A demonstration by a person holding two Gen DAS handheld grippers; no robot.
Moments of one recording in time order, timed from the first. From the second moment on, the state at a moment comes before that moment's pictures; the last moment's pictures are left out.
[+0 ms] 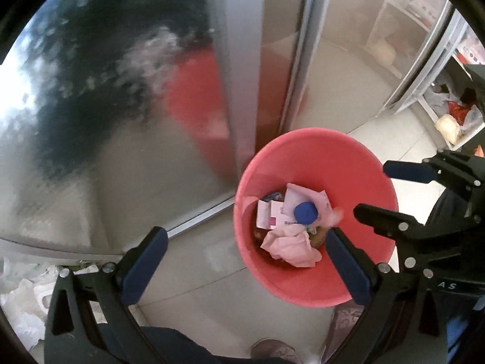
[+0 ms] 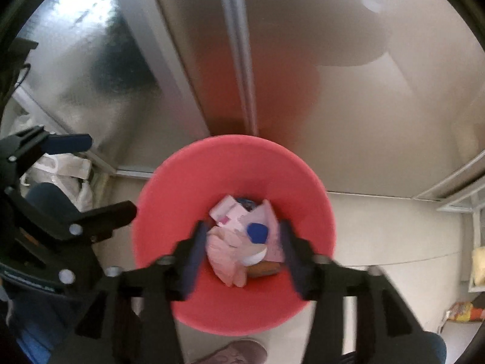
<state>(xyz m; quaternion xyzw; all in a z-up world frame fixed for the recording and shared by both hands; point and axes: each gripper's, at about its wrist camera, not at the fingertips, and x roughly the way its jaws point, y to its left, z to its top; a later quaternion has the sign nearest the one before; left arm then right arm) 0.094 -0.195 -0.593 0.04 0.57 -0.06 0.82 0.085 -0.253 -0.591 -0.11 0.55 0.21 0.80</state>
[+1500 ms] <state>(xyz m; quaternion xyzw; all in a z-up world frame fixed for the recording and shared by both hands) 0.022 -0.125 0.010 0.05 0.47 -0.07 0.88 0.015 -0.199 -0.051 -0.08 0.44 0.15 0.88</state>
